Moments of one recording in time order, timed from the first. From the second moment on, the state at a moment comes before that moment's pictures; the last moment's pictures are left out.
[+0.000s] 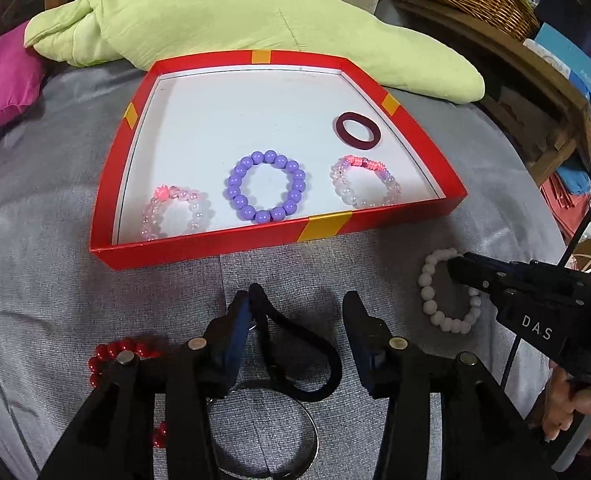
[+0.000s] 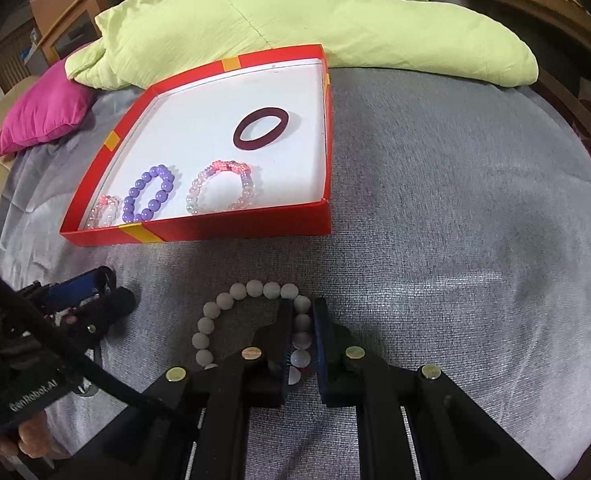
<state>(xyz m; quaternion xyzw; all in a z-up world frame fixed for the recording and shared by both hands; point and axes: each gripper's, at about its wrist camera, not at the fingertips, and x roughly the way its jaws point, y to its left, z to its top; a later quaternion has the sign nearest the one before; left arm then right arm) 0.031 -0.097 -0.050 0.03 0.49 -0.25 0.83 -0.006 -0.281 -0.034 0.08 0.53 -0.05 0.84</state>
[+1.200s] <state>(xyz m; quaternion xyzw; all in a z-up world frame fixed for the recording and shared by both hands) 0.031 -0.069 -0.034 0.03 0.47 -0.21 0.86 -0.010 -0.276 -0.023 0.13 0.51 -0.04 0.85</state>
